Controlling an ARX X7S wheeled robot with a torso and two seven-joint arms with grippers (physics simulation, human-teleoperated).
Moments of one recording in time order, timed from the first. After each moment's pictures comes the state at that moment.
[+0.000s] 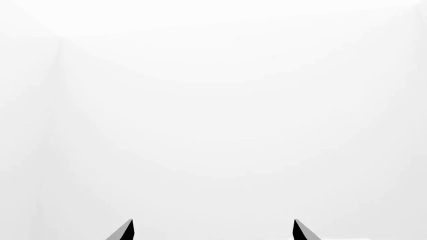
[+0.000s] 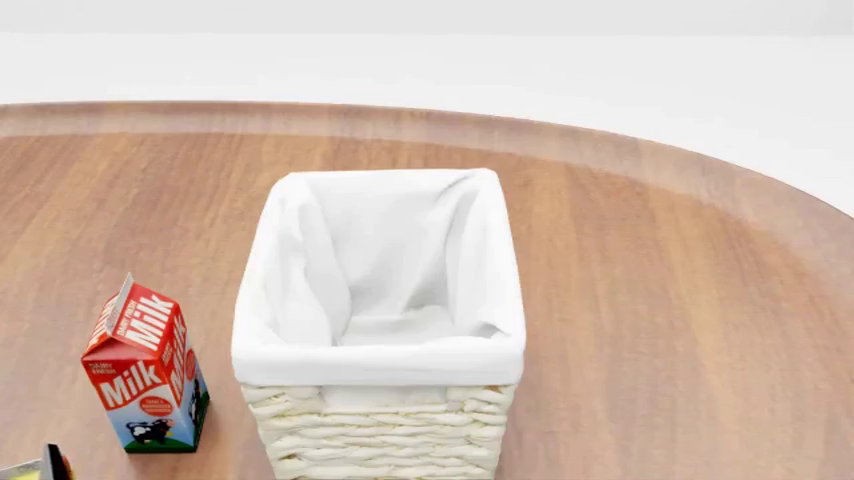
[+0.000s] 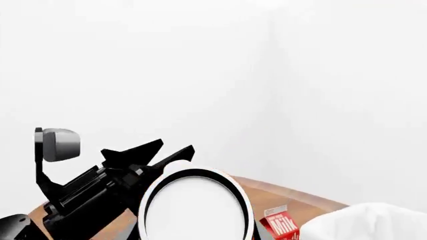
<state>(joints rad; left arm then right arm) 0.24 -0.41 0.32 0.41 0.04 0.42 -0.61 -0.07 0.71 -0.57 -0.37 0.66 -0.45 -0.40</state>
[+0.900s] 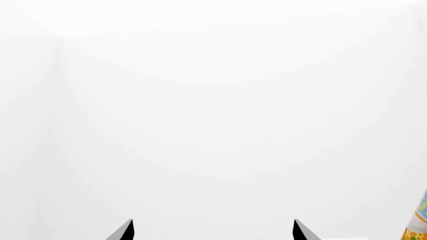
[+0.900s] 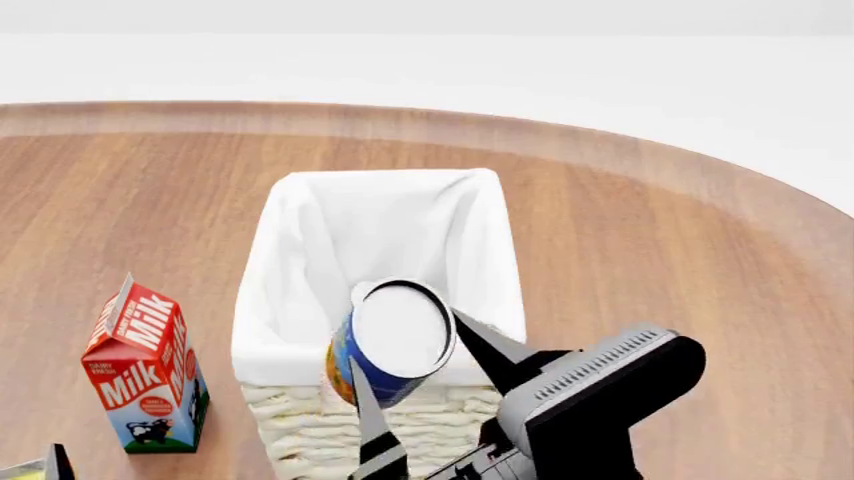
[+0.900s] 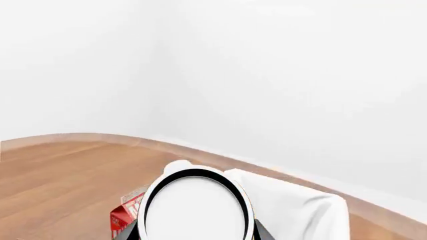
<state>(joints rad) 0.23 -0.41 0.33 0.41 0.04 0.41 -0.61 0.41 0.66 -0.55 -0.47 0.76 0.25 0.16</state>
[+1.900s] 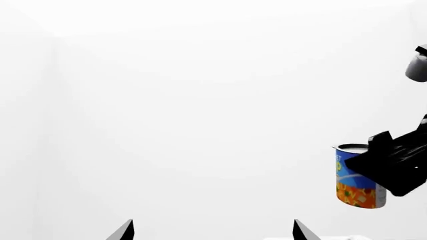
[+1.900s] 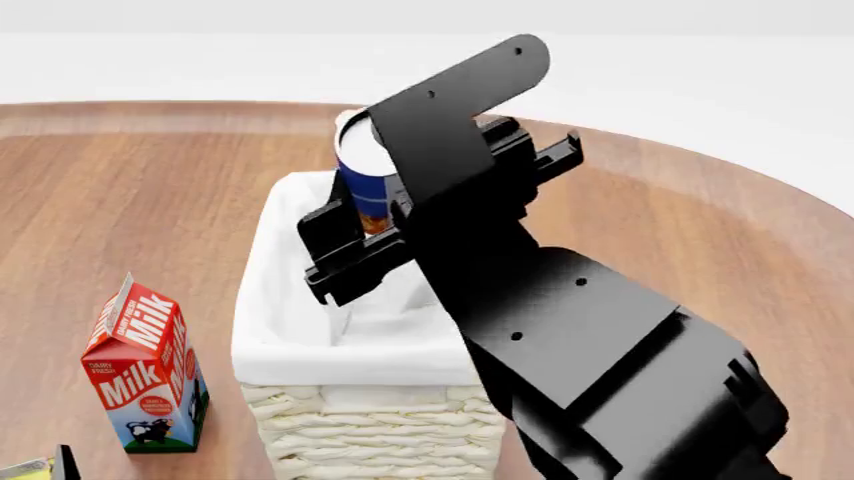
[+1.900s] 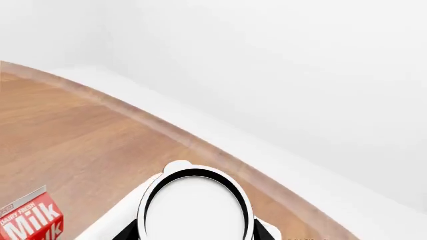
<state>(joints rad) 0.23 -0.42 0.34 0.41 0.04 0.41 -0.62 1.11 0.38 -0.70 -0.06 0.76 0.82 0.26</state>
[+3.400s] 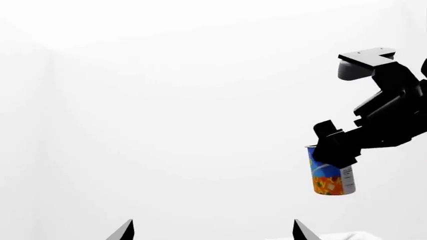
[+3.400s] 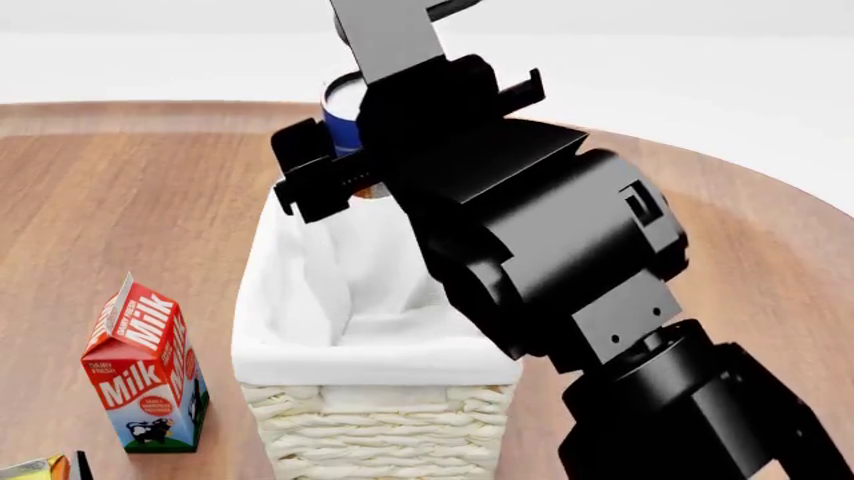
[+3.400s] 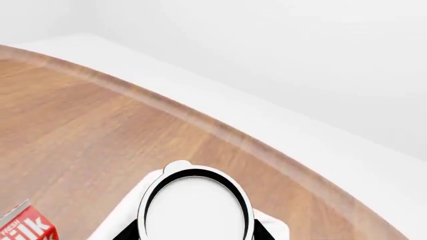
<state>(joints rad) 0.22 -0.42 0.36 0.40 0.11 0.40 -0.63 1.37 0.15 -0.72 0.41 0.77 0.92 0.22</state>
